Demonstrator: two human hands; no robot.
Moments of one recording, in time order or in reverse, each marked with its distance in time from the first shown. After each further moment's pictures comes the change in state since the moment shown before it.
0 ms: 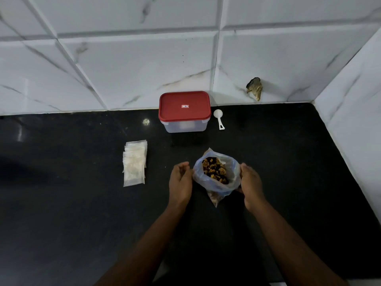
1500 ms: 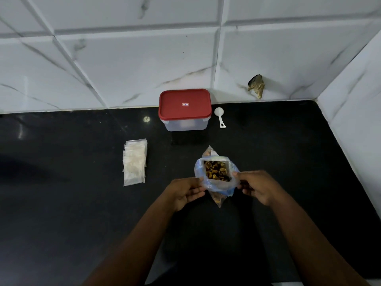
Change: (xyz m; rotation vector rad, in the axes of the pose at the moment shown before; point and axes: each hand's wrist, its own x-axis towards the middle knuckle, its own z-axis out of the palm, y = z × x) left_hand 0.004 0.024 -0.010 -0.171 -0.245 -0.627; right_hand 0.012 -0.018 -0.033 -0.187 -0.280 0.150
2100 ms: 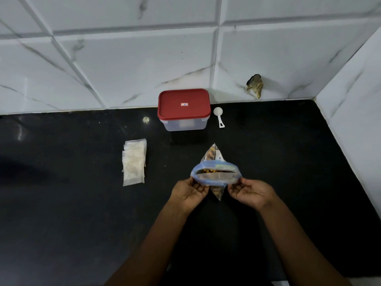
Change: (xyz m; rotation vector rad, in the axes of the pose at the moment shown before) left_hand 0.003 -0.014 0.024 -0.728 -0.066 -0.057; right_hand 0.006 0.018 0.013 1.018 -0.127 0.355
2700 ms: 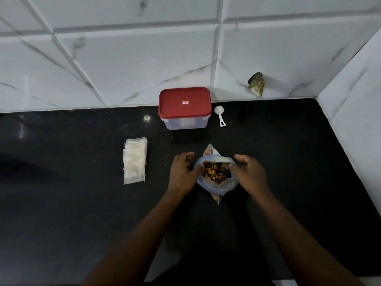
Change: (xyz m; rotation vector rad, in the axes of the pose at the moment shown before) left_hand 0.025 0.032 -0.007 1.448 0.071 0.916; right_hand 0.006 0.000 0.014 -1.352 0.180 -0.929
